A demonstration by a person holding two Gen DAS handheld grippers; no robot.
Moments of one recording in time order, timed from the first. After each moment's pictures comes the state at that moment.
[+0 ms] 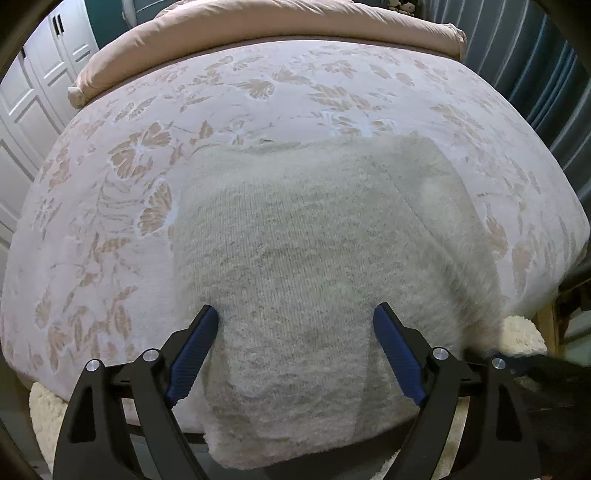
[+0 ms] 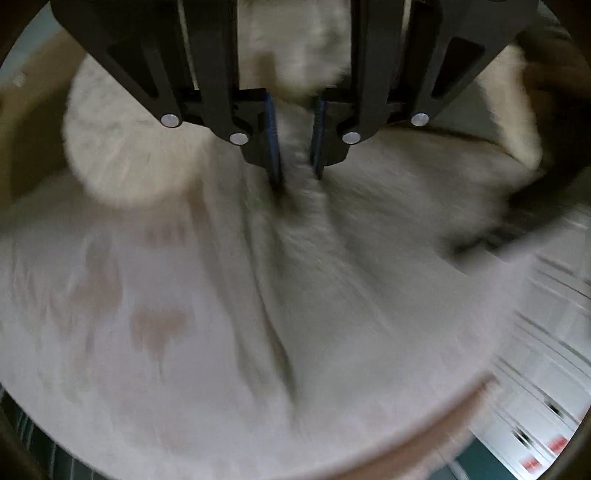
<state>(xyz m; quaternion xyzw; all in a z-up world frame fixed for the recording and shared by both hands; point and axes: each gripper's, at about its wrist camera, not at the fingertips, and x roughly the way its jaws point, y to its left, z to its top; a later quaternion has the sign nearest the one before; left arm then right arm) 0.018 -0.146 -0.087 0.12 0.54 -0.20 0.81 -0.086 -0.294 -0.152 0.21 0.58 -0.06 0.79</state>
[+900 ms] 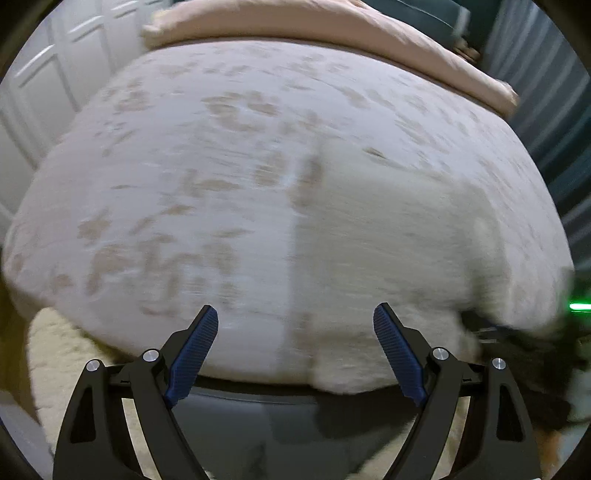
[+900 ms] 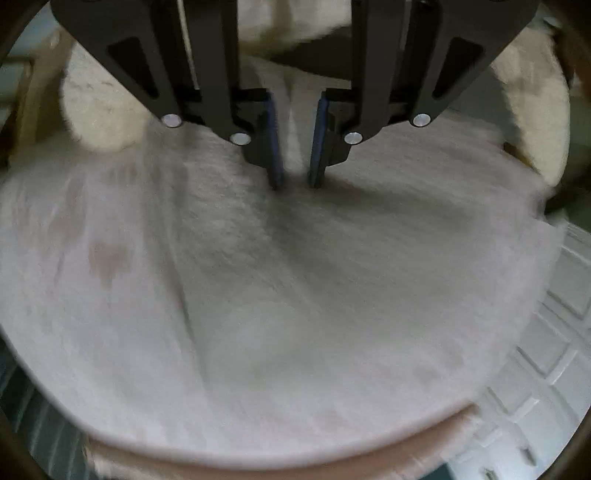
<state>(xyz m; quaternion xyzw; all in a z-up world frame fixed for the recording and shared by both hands) 0.009 -0.039 -0.060 0.01 0.56 -0.14 0.81 -0.035 -0.251 -0.136 0.15 0.56 -0.04 0.82</state>
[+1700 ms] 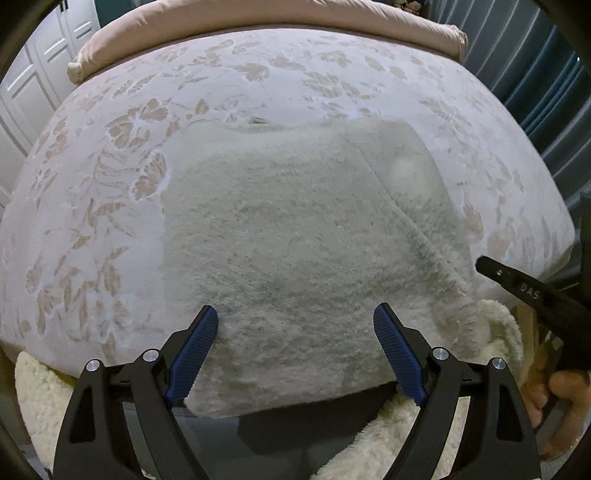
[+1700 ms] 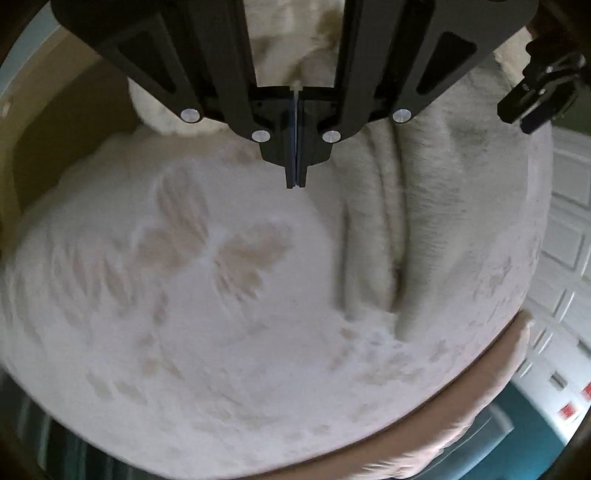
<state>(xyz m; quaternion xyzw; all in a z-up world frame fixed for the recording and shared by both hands) -0.005 -0.145 -0.081 0.09 0.57 -0.20 0.80 -0.077 -0.370 -0.131 0.28 0.50 -0.13 0.81</state>
